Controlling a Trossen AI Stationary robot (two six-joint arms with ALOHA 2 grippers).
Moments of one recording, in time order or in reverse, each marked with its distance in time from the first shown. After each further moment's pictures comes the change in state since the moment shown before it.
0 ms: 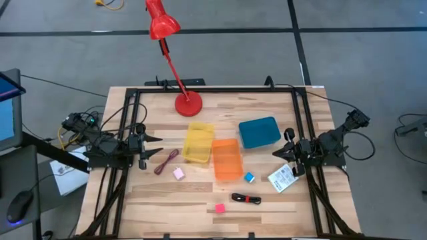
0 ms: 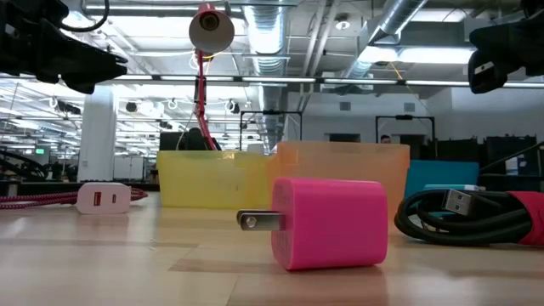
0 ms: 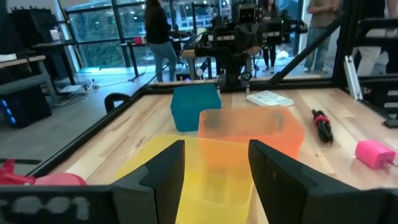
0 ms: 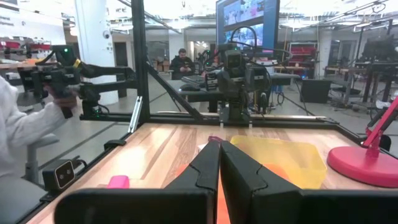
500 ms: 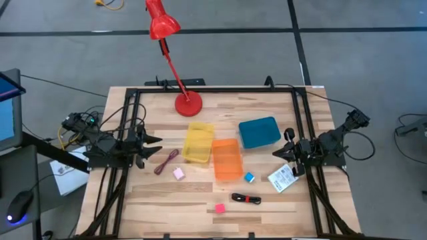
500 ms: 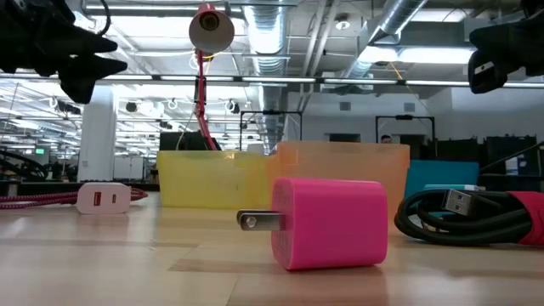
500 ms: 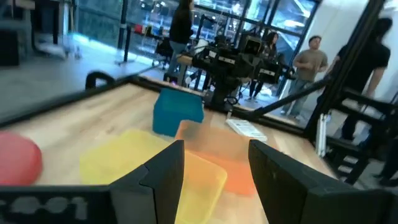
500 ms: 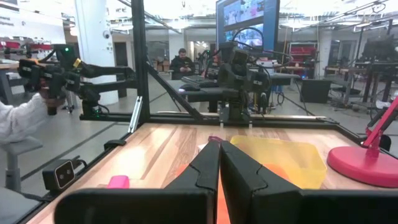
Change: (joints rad) left arm 0.000 0.000 0.002 0.048 -0.002 -0.338; right arm 0.000 0.000 0.000 0.000 0.000 0.000
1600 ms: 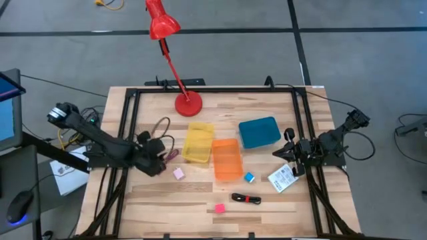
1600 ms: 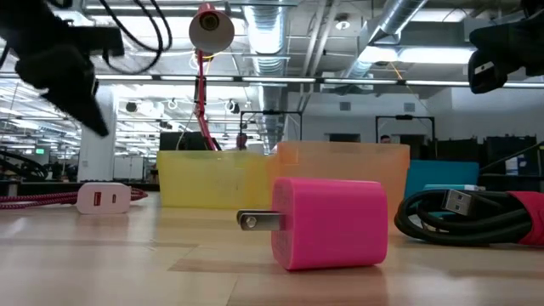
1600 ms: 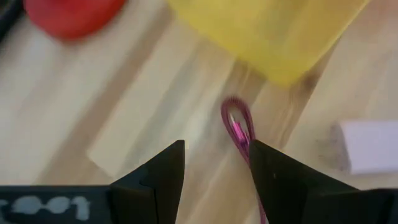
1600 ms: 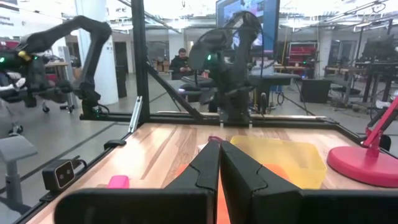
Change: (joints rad) left arm 0.061 1.126 0.573 -0.800 0.114 -0.617; right arm 0.000 0.000 0.000 0.000 0.000 0.000
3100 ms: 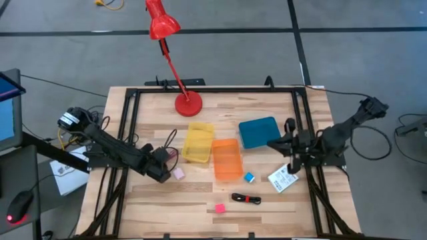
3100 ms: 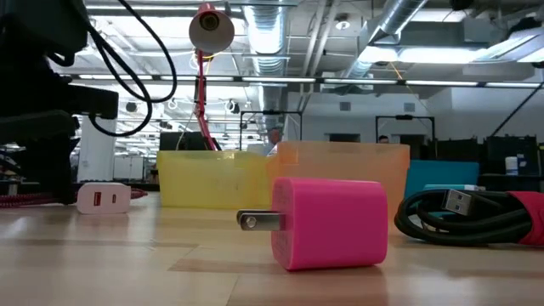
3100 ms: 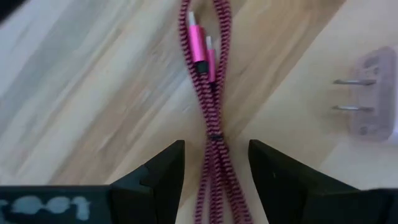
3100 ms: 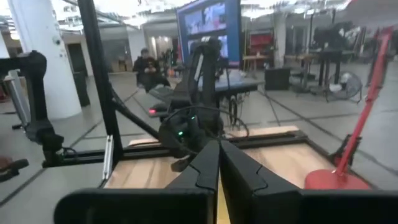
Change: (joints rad) left arm -0.004 0.238 -0.097 0.243 0.207 -0.198; right arm 0.000 0.678 0.558 0.069 0.179 0.107
